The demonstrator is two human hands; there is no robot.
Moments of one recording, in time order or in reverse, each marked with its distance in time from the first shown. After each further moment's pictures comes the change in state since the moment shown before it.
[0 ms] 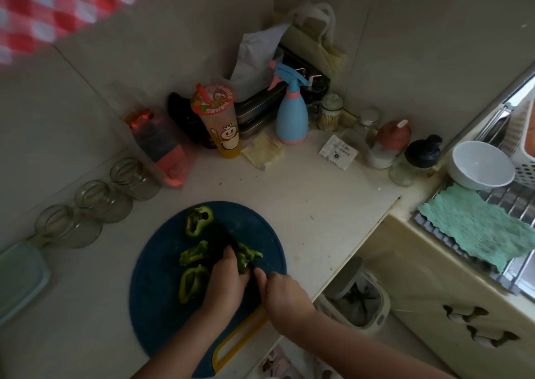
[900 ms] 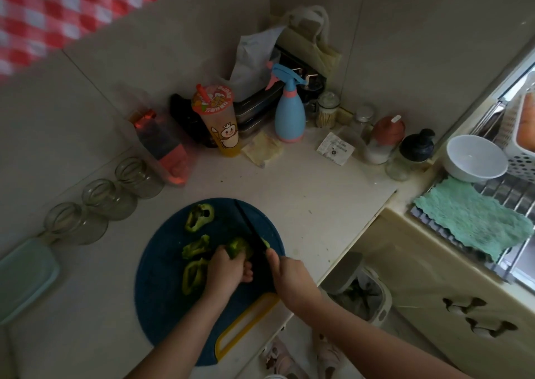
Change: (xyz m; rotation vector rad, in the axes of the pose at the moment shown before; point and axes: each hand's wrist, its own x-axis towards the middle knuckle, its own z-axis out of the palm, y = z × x) left_hand 0.002 0.006 -0.004 -0.596 -0.042 -0.281; right_hand 0.001 0.006 -0.018 0.136 0.063 -0.043
